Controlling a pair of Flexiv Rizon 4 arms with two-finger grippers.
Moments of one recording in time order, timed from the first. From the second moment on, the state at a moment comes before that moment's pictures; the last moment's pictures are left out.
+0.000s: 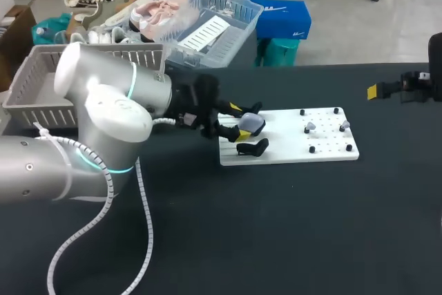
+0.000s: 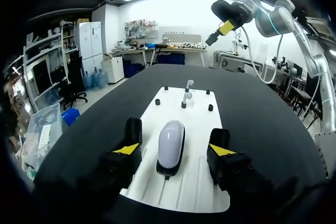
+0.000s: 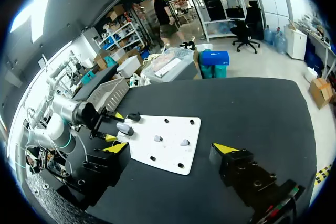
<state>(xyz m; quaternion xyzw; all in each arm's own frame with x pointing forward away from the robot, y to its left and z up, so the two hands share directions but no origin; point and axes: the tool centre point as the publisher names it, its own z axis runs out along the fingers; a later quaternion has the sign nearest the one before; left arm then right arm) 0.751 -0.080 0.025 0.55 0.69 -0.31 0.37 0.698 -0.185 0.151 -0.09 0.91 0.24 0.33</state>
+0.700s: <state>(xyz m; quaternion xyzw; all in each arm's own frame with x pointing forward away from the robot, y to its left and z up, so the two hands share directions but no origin) 0.758 -0.085 0.015 0.54 0.70 -0.30 0.36 0.698 -0.185 0.151 -0.09 0.91 0.24 0.33</state>
